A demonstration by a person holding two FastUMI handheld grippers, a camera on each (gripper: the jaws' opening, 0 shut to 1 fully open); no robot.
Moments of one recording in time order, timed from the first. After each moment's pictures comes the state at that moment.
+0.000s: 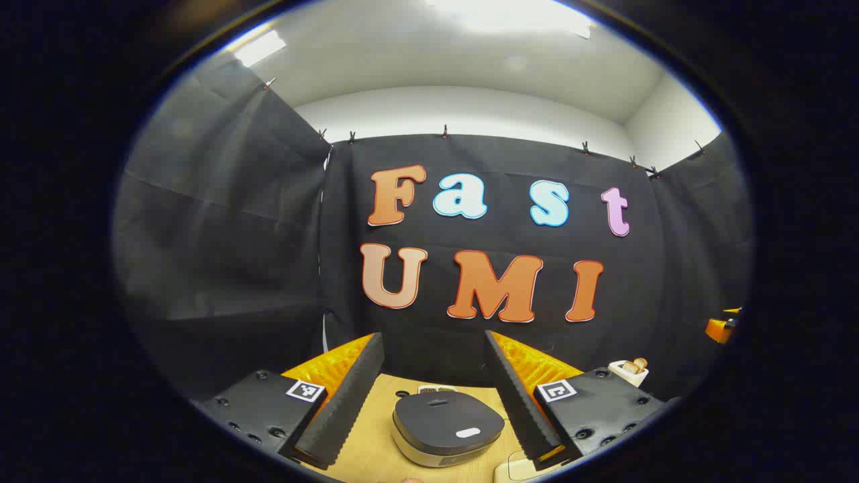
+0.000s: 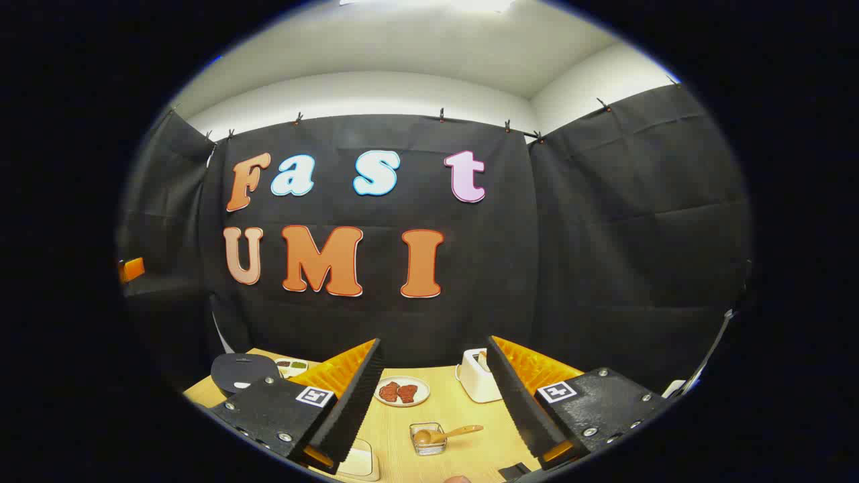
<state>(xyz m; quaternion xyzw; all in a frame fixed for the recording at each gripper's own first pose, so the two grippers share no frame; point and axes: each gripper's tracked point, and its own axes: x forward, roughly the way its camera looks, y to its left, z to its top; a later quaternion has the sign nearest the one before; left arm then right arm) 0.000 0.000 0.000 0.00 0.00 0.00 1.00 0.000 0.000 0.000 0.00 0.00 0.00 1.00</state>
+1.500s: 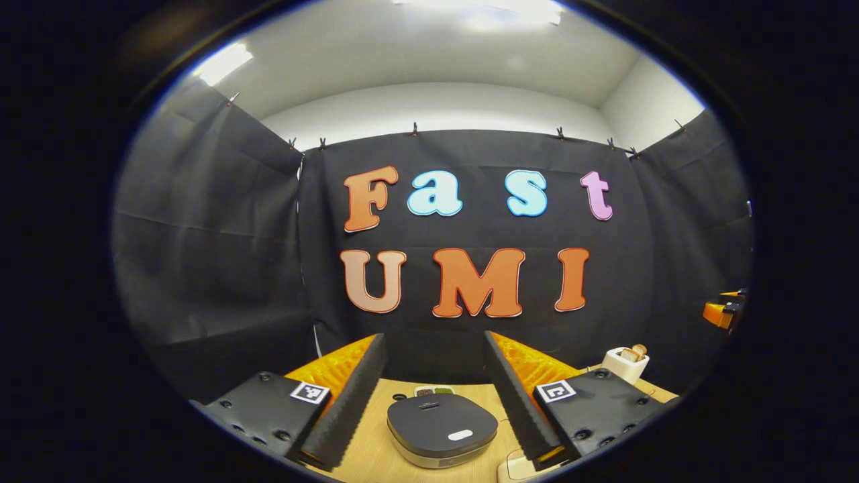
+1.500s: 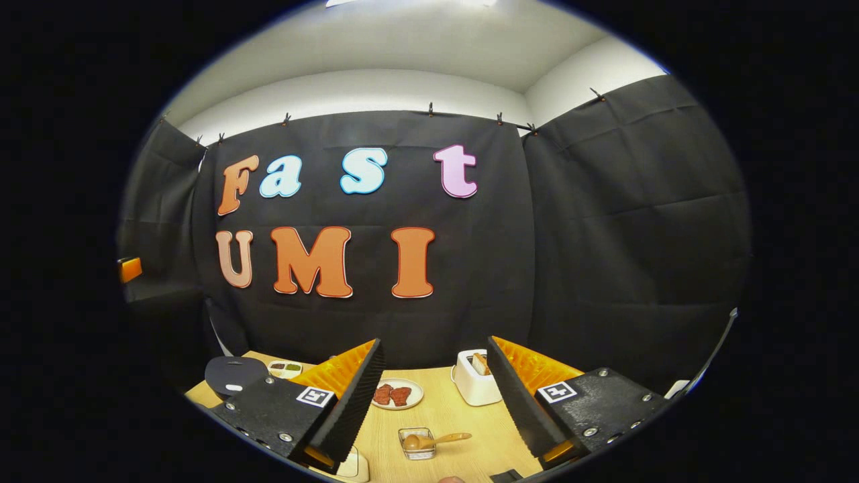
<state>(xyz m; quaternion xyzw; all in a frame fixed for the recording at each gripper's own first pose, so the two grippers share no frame) 0.015 -0.035 0.007 0.03 0.02 -0.04 1.00 0.021 -0.031 0.008 0.01 0.02 -0.01 1.00</state>
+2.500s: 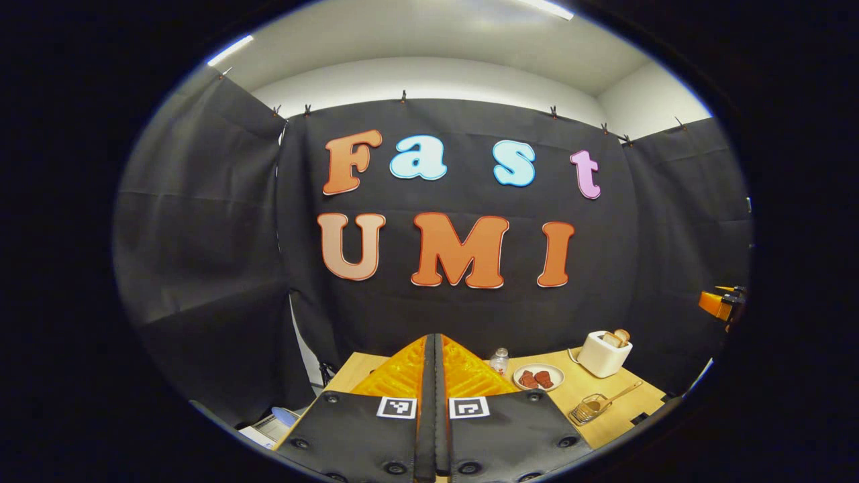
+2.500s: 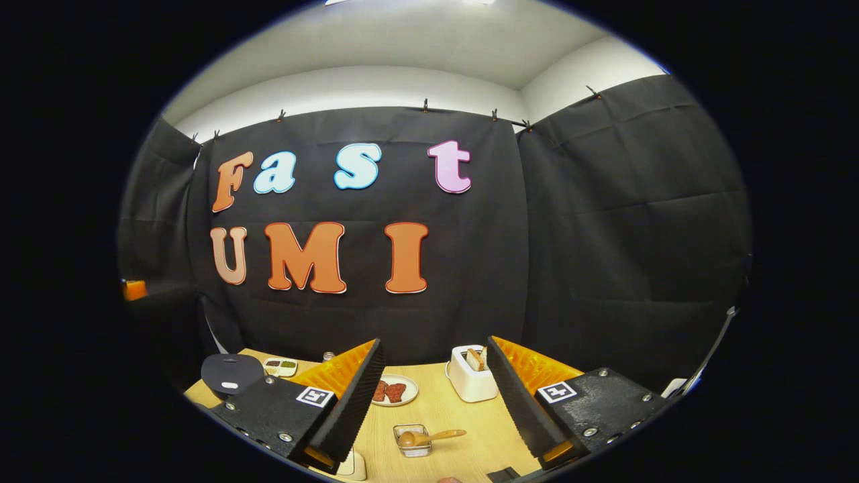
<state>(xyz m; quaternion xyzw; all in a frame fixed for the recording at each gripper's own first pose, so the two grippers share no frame) 0.034 -0.052 -0.054 0.00 0.10 -0.08 0.99 0.021 -0.033 0.004 0.01 0.03 -0.02 1.00</state>
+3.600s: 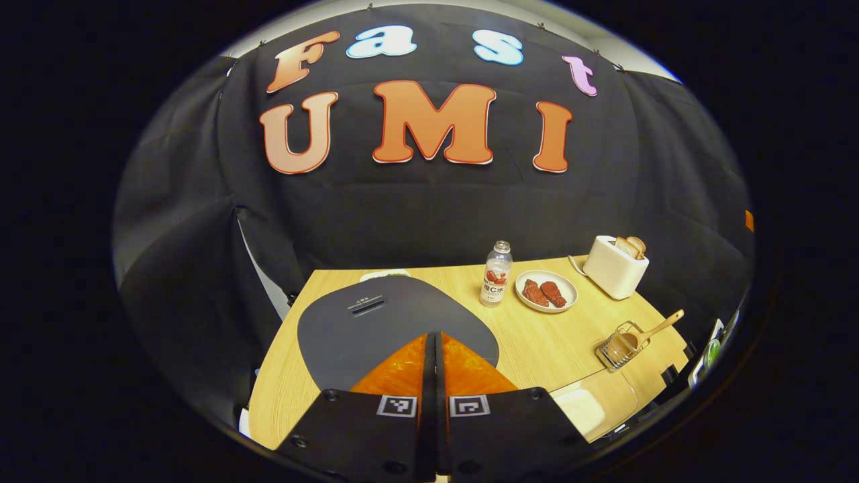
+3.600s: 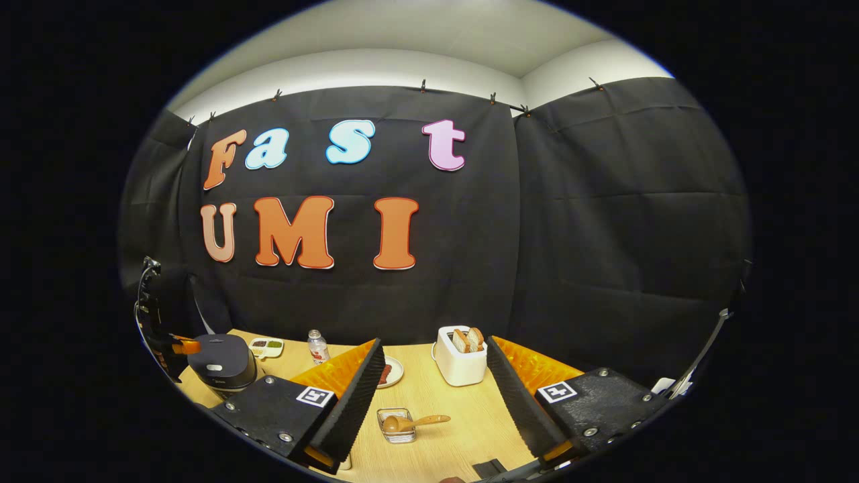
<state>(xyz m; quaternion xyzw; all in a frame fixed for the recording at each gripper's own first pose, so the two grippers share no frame) 0.101 -0.084 -0.283 0.04 0.32 -0.14 0.94 0.018 -0.051 -0.029 -0.01 0.08 -0.04 1.00</state>
